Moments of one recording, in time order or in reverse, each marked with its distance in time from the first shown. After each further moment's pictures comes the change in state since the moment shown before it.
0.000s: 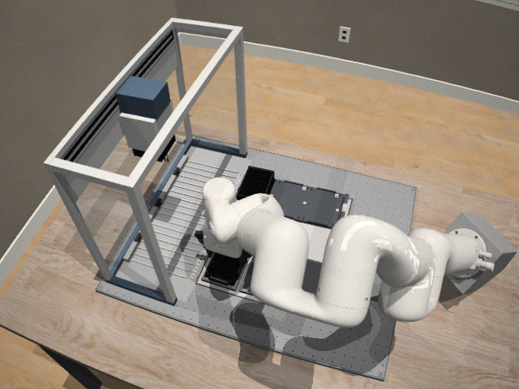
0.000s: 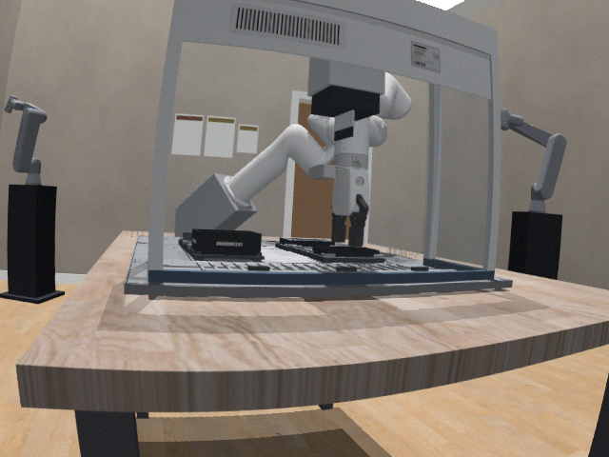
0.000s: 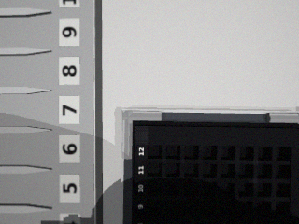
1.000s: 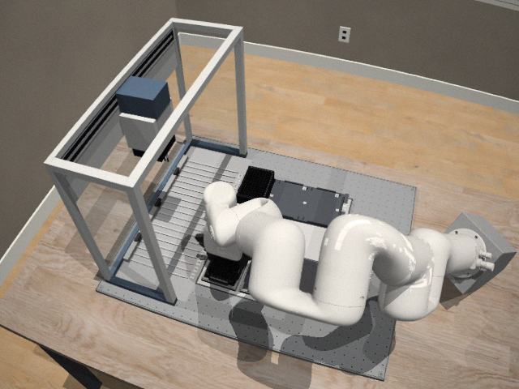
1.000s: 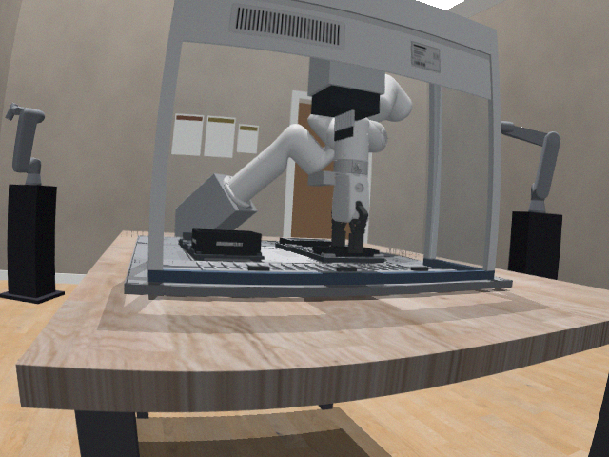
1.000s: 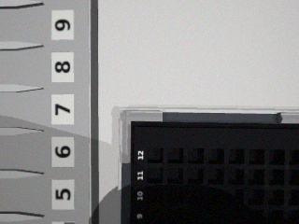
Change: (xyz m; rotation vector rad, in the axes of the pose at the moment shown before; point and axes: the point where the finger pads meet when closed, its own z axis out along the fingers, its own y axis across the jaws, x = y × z) arm 0.000 0.000 0.014 0.000 0.000 0.000
